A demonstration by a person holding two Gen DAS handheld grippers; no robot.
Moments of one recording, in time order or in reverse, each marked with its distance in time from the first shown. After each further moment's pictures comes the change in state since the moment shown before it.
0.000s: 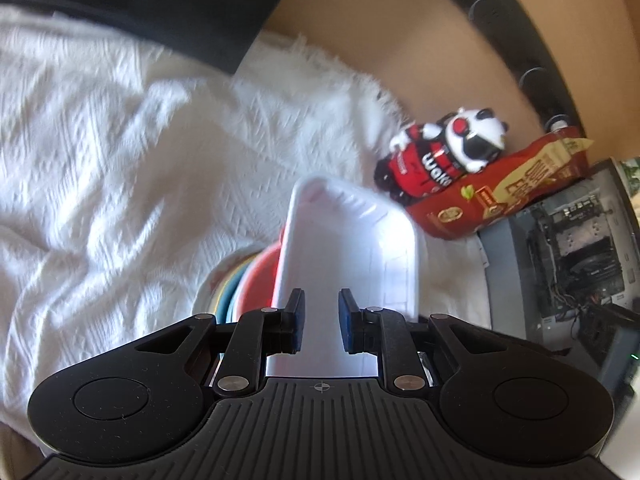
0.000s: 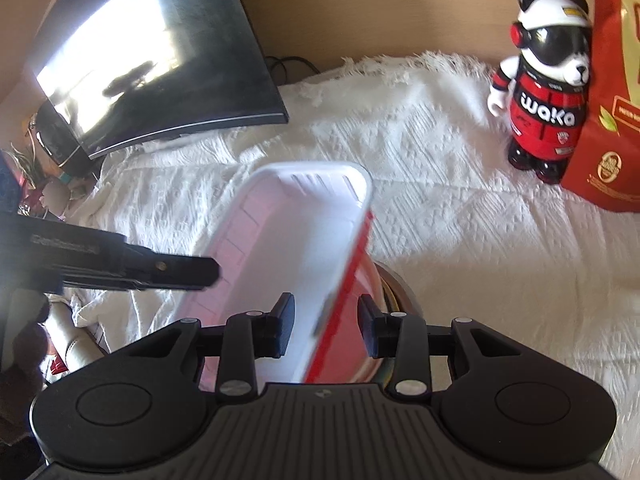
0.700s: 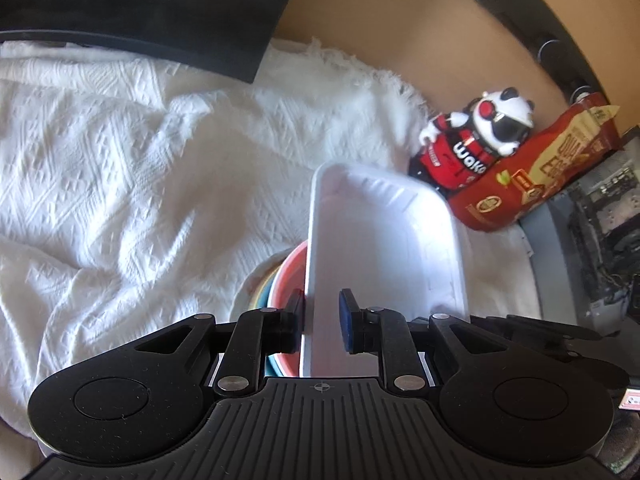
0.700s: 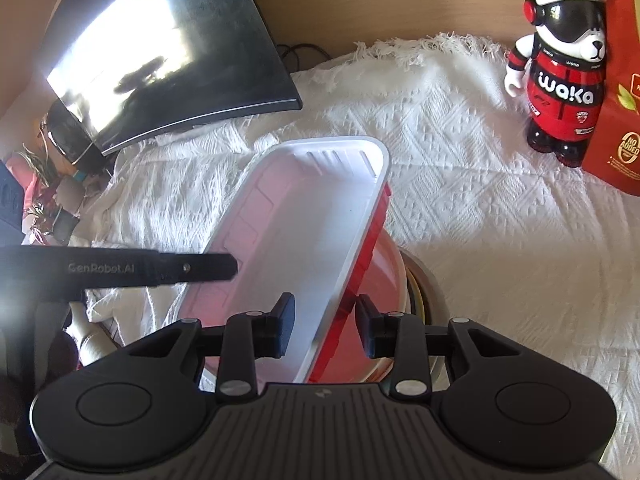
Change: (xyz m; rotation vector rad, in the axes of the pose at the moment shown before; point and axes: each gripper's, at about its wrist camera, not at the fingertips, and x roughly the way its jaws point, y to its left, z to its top) left arm 0.009 -0.004 -0.016 0.085 -0.032 0.127; right arm 0.008 0.003 -0.003 0.012 0.019 0.054
